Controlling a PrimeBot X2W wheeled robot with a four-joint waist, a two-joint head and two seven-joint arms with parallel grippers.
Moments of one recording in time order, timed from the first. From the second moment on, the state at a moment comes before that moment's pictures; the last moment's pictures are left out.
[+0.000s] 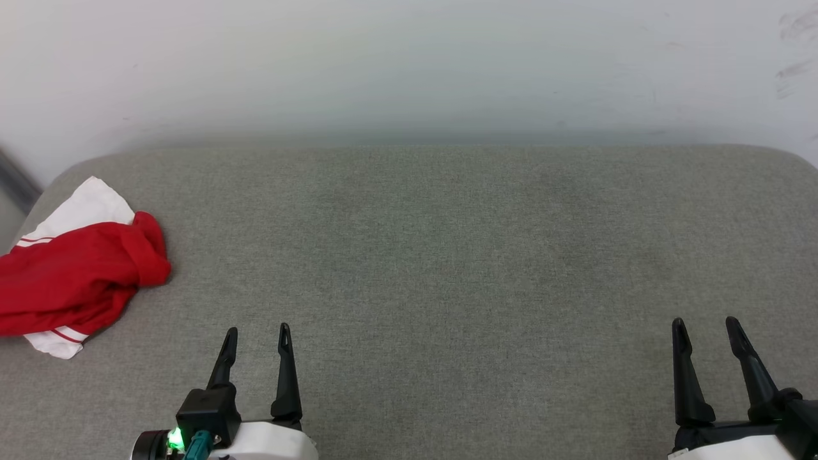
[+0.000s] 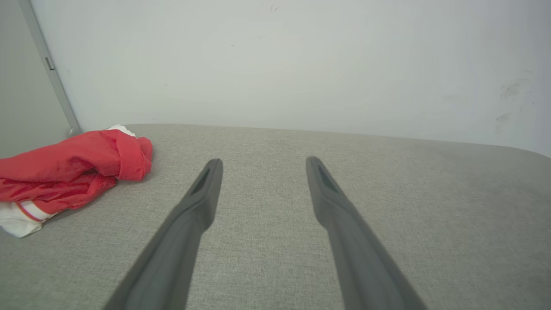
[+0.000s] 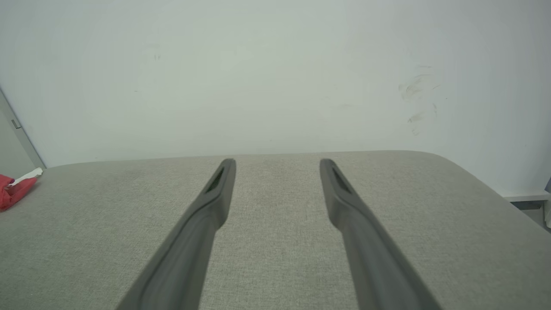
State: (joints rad) left arm 0.04 0.05 -0.11 0.12 -0.15 0.11 -0.26; right arm 0.12 -0.05 -0.08 -0.02 0.13 0.13 -0.26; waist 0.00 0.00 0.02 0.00
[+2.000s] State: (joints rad) left arm 0.02 0.05 -0.06 0.12 -0.16 0.14 -0.26; right arm 0.13 -0.05 -0.05 -0.04 0.11 0.13 -0.26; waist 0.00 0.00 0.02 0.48
